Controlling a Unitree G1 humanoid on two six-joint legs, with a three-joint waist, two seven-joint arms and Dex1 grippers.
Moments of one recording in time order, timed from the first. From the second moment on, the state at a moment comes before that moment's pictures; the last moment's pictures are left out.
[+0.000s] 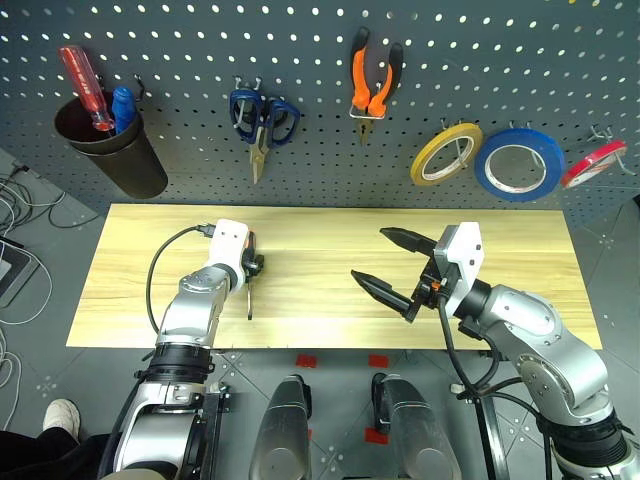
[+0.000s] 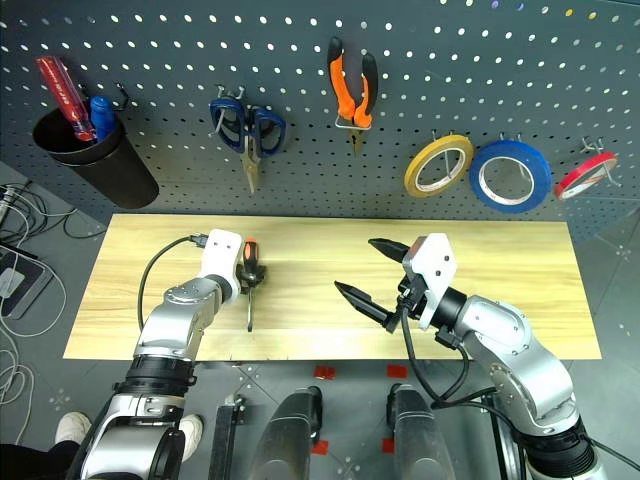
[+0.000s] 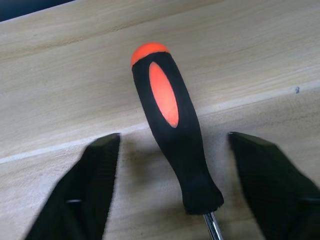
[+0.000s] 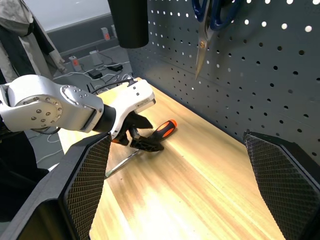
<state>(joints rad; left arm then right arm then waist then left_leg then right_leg) -0.51 0.37 0.06 0.29 -0.01 0.61 -0.25 -0.24 -0.46 0.12 -0.58 0.49 0.50 0.57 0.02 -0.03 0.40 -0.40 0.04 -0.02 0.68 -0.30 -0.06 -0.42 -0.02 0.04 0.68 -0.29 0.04</state>
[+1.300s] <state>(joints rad) -0.17 0.41 0.01 -0.64 0.16 0.74 -0.16 -0.11 -0.47 0.09 -0.61 0.48 0.31 0.65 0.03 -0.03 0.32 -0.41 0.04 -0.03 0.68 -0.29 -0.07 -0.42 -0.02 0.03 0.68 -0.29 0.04</state>
